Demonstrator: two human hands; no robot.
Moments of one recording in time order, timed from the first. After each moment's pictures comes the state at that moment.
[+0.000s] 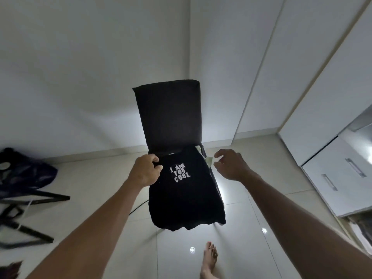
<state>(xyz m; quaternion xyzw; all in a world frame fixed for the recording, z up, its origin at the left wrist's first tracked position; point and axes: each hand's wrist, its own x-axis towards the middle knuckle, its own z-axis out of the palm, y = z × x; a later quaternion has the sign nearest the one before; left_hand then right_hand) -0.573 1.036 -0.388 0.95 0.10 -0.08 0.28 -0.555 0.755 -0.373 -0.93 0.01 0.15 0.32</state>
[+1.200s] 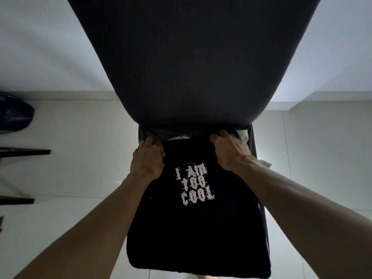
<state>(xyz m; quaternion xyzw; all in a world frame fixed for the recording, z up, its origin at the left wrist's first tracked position) -0.289 1.079 -0.769 0.95 0.17 -0.21 0.15 -0.210 0.862 -0.752 -0.94 -0.19 0.28 0.03</state>
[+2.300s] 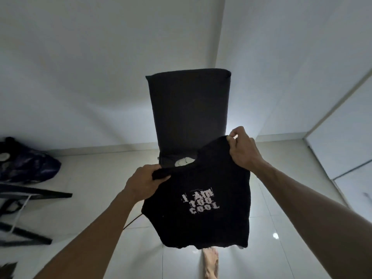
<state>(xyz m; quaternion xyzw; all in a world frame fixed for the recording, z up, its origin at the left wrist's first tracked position) -0.479 1.114 -0.501 0.93 0.05 -0.13 0.33 -0.381 0.826 -0.470 -0.92 0.00 0.04 0.40</state>
